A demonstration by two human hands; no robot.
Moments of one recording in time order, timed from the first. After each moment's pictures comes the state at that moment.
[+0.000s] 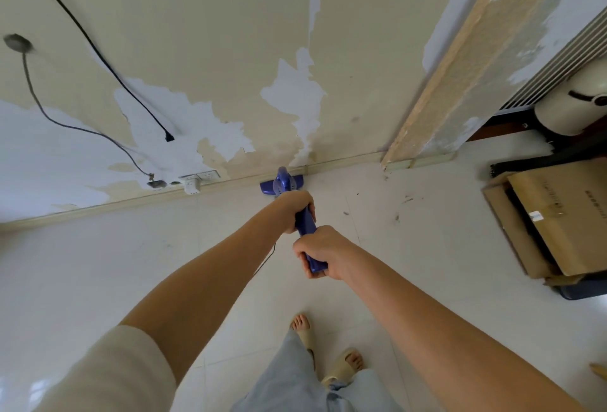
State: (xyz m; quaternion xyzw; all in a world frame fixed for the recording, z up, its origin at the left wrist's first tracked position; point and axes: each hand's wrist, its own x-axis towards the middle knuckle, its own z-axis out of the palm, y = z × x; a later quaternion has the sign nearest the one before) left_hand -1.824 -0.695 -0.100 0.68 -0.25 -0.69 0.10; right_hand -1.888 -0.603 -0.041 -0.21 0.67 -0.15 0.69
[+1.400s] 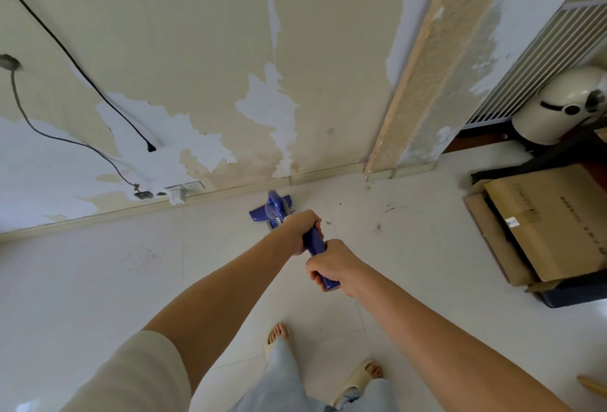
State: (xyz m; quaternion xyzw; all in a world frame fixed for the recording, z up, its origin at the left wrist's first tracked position) left_hand -1.932 -0.620 -0.099 0.65 -0.18 -0.72 0.15; right_hand -2.005 -0.534 -0.041 -0.32 0.70 -0.13 0.62
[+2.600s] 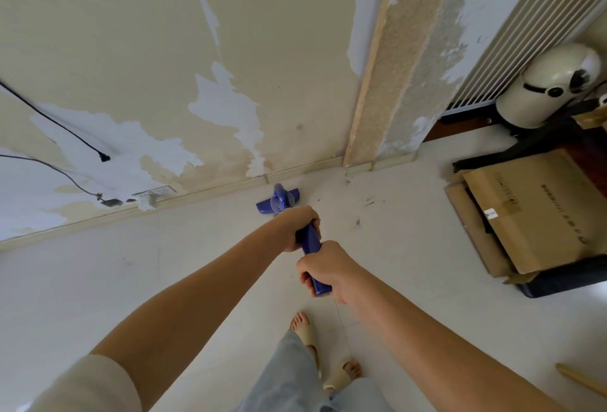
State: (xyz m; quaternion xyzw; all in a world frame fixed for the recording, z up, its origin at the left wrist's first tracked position) left_hand -2.052 -0.655 -0.094 0.64 -0.22 -0.73 0.08; right_hand -2.117 -0.562 -0.040 -0.22 0.69 -0.18 0.67
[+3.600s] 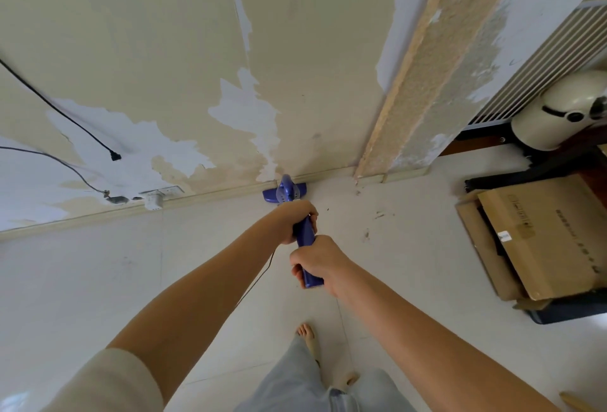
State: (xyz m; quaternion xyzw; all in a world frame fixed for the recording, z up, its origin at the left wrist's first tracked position) left_hand -2.000 -0.719 -0.091 0.63 -0.19 -0.74 0.12; right_hand -2.062 -0.631 -0.043 -0.24 0.69 -0.18 0.66
